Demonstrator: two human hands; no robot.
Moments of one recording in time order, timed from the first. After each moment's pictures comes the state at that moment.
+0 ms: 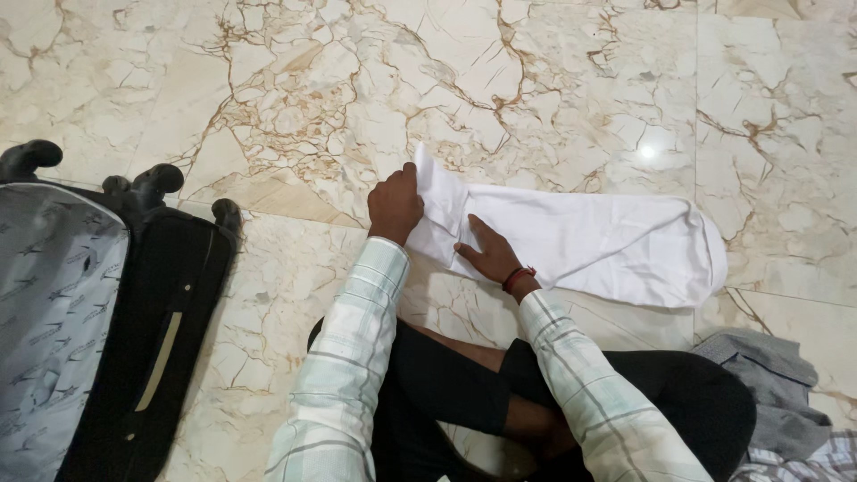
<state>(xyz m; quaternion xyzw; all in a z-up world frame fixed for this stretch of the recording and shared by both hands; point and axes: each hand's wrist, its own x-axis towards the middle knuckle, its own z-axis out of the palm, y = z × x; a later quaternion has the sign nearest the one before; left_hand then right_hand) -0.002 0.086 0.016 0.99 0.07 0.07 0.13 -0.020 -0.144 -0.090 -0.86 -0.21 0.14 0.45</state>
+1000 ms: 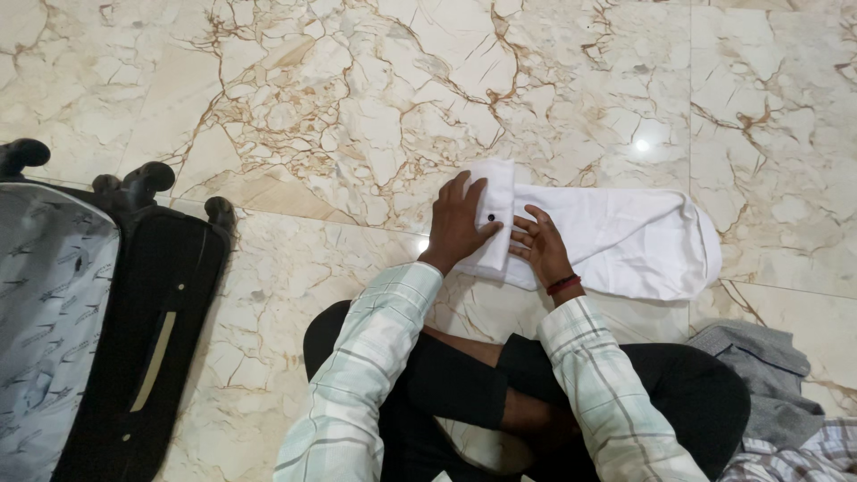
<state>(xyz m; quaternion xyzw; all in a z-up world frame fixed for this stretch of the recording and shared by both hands) -0.028 -0.011 -0.021 0.94 -0.08 0.16 0.29 -0.016 -0.230 -0.087 -0.50 0.01 0.22 0.83</state>
